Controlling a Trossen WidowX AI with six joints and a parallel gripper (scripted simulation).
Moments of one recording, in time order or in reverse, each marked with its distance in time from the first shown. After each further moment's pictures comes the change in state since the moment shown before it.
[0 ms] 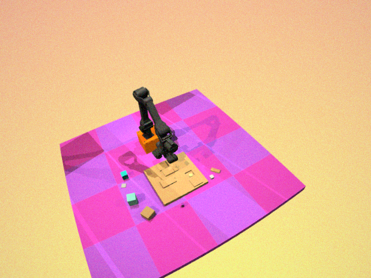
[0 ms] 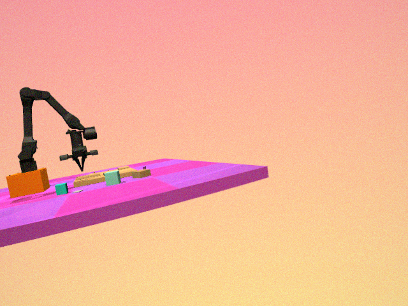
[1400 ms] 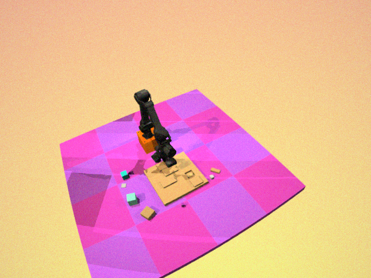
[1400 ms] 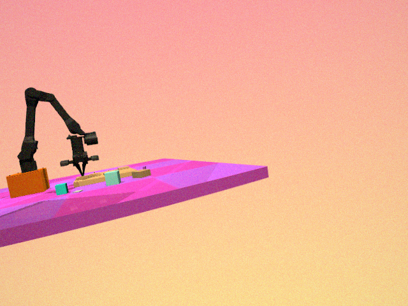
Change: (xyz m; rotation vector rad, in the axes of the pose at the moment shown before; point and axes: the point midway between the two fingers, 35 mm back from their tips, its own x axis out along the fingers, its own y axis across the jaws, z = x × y) arm 0.029 -0.001 0.011 0.006 -0.001 -0.004
